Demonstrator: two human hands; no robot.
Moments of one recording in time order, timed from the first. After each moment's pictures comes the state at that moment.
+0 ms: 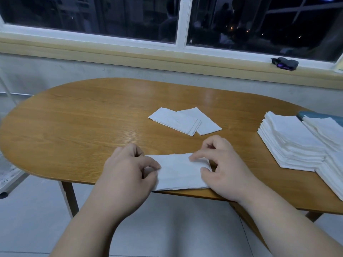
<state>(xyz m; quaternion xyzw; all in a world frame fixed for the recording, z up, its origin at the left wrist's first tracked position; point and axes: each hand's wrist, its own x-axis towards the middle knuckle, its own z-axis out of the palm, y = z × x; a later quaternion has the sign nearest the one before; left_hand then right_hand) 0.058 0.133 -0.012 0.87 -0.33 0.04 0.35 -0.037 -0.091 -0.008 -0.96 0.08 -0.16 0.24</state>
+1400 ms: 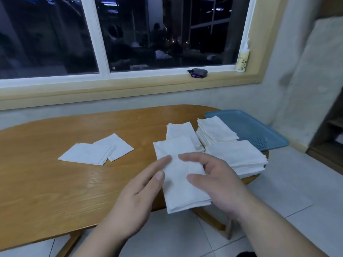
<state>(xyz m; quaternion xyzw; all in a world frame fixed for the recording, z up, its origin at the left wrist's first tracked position) -0.082 -0.038 0.038 0.66 -0.47 -0.19 0.56 -0.223 -0.180 0.055 -0.73 0.24 -0.23 0.60</state>
